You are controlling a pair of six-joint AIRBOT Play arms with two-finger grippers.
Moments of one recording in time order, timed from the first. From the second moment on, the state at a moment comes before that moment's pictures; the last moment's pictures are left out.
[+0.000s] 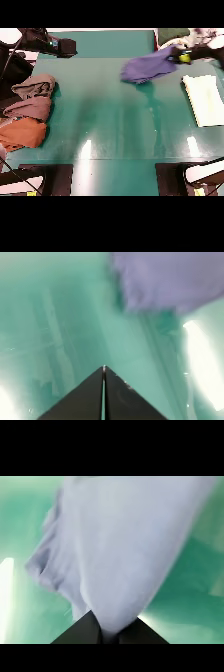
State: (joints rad) left arm -0.28 -1.35 1.72 1.26 -1.07 -1.56; right arm -0.20 -1.65 1.74 -1.03 1.09 1.47
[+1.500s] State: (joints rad) left arm -0.35 -1.35 1.72 1.25 -1.07 -1.57; right arm -0.57 -1.30 1.62 -1.43 1.34 1.55
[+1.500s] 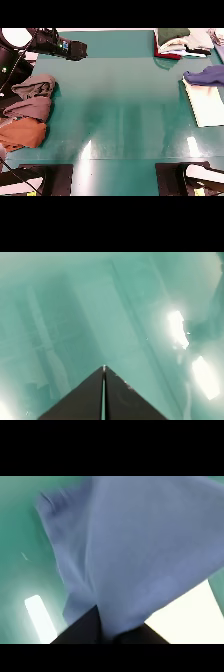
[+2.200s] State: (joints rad) left arm -0.35 -1.35 1.72 1.25 -1.07 -1.56; right arm -0.49 -1.01 1.33 -1.26 1.36 1.61
